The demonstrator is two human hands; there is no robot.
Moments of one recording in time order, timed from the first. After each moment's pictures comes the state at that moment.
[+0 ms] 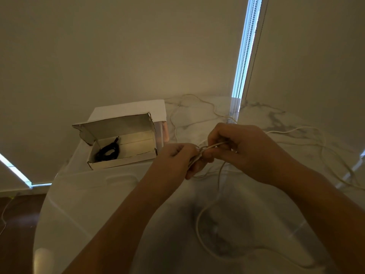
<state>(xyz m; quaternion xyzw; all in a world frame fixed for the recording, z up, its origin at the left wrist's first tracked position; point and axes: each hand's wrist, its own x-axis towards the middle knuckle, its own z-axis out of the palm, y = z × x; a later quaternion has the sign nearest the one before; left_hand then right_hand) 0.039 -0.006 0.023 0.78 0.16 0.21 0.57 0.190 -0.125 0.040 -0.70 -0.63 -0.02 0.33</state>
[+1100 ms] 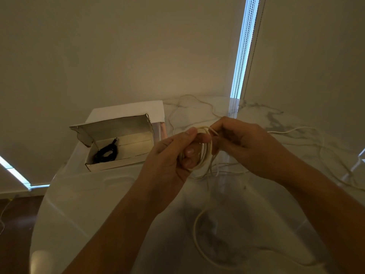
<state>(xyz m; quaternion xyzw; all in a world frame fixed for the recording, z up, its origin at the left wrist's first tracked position) 0.043 -0.006 0.019 0.53 0.04 0.23 0.81 0.199 -0.126 0.039 -0.69 -0.61 0.04 0.39</state>
